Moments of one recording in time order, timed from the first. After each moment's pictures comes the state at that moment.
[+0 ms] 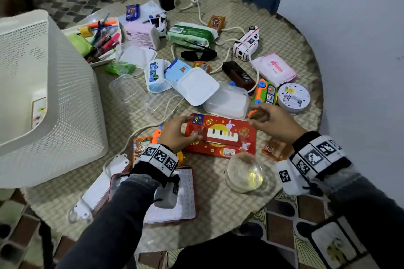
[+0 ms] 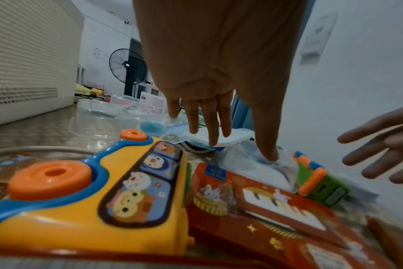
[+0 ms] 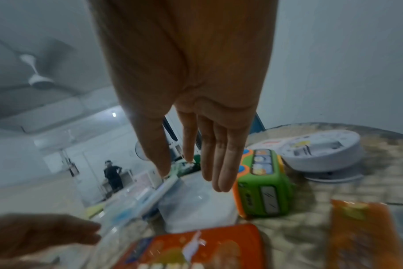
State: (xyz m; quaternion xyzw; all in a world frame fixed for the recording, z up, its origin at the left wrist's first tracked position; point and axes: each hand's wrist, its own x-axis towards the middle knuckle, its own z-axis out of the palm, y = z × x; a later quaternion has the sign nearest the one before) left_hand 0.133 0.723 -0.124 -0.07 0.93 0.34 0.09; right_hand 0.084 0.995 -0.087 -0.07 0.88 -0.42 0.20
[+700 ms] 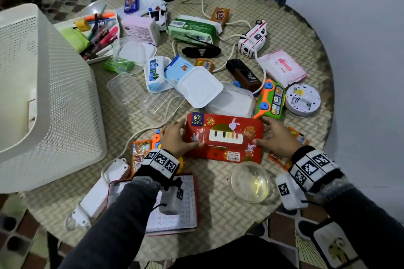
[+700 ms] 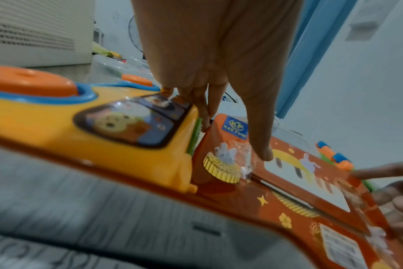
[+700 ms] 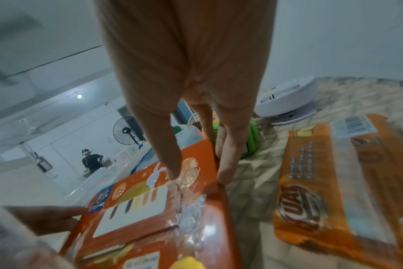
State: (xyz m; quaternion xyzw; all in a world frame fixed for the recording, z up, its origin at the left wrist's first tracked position) left_hand 0.119 0.713 -0.165 -0.13 0.93 0.31 0.12; right_hand 0.078 0.991 -0.130 0.04 0.86 -0.42 0.27
